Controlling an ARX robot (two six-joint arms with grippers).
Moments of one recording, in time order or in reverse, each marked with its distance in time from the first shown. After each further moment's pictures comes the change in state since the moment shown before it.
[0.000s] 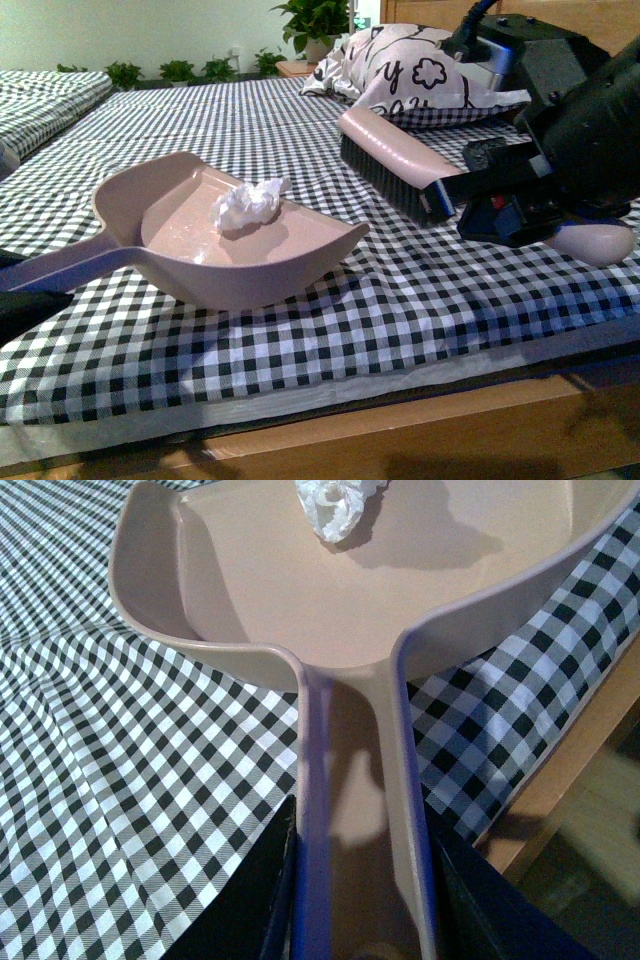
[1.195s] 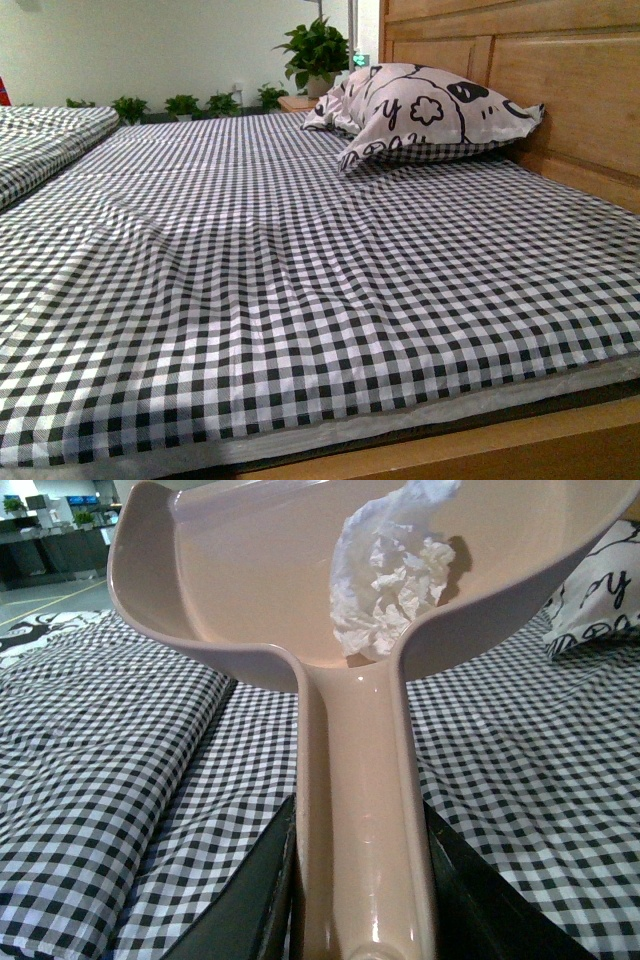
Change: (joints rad) left arm -0.441 -0.849 -0.155 -0.182 -0.969 -0.503; right arm -0.162 -0.814 -0.028 -0.161 -0.056 0.271
